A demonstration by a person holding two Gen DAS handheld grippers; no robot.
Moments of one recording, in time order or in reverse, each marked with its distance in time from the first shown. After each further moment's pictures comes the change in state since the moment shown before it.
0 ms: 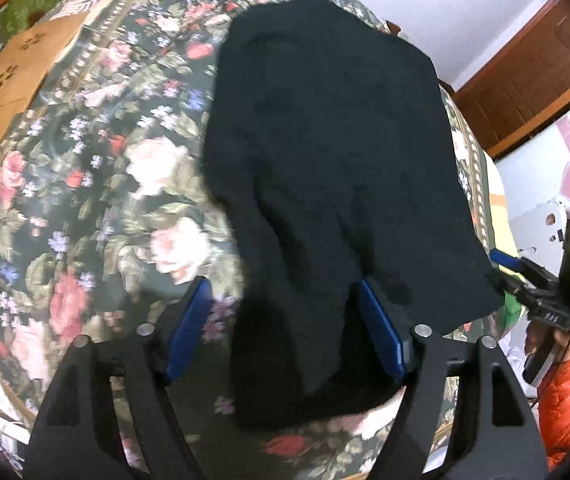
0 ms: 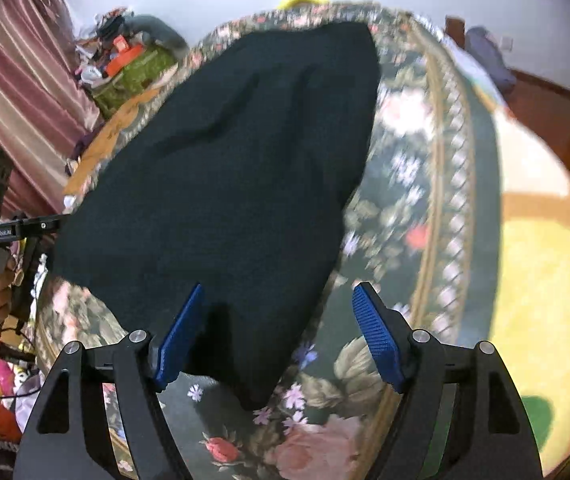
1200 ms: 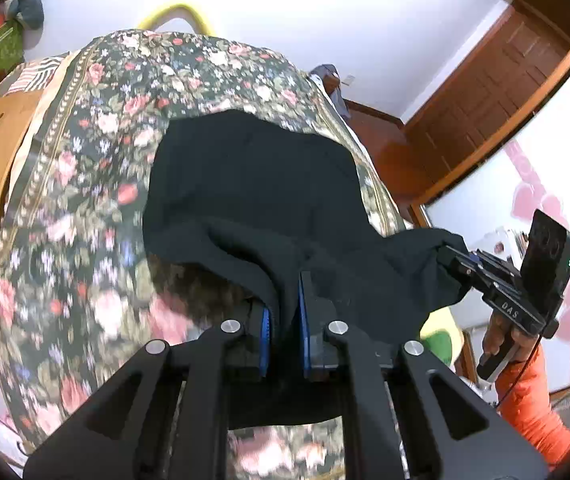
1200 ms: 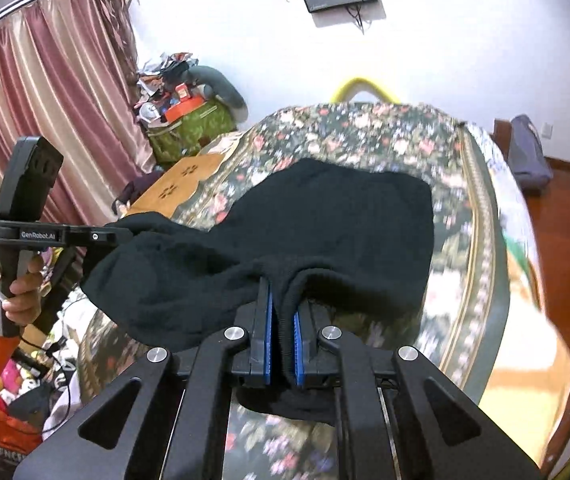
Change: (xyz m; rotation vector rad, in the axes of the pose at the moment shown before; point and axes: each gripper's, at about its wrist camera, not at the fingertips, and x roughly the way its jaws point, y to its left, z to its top) left arm -0.078 -0.053 0.106 0.059 -0.137 -0.160; right arm -0.061 0.044 0.108 -0.182 -0.274 0.103
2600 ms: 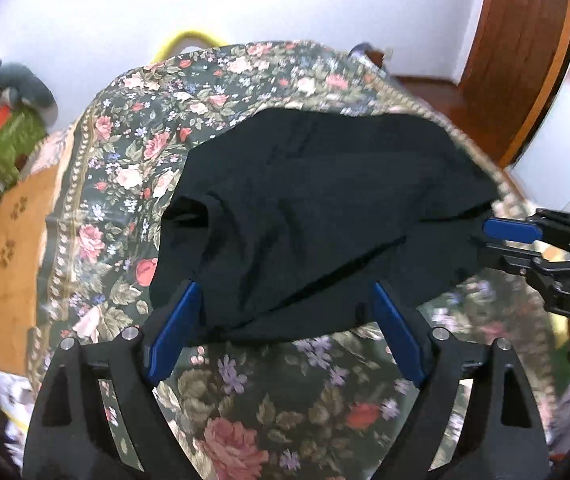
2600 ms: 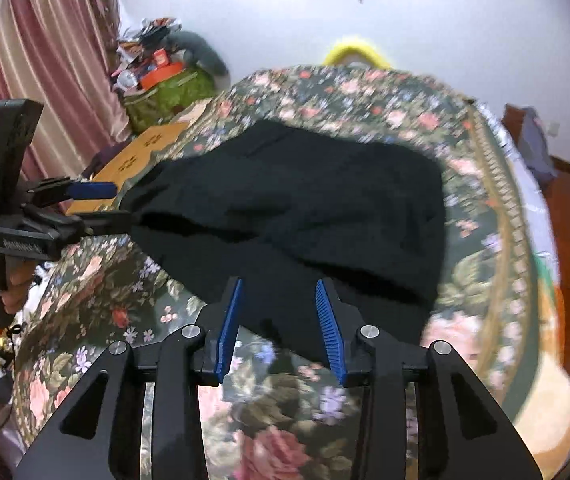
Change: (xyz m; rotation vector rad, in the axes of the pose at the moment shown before) left arm 0.134 0.007 0.031 0.266 -0.009 0.376; right arm 0.118 -0.045 -0.004 -0.024 0.130 -0.032
